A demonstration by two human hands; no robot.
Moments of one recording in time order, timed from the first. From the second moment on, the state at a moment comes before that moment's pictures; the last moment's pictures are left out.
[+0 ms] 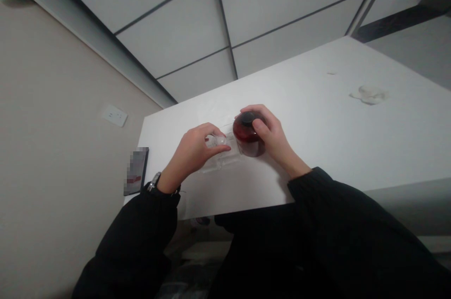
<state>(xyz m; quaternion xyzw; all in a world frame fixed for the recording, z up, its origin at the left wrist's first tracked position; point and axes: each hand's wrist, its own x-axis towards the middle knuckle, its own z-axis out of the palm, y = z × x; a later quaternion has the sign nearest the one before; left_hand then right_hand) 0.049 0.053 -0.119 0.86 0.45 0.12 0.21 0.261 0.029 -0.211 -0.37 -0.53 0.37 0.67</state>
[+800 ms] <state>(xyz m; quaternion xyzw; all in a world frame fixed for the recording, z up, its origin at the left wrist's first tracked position) -0.031 0.027 -0.203 0.73 0.46 0.26 0.44 0.280 0.038 -0.225 -0.35 -0.38 0.70 0.49</state>
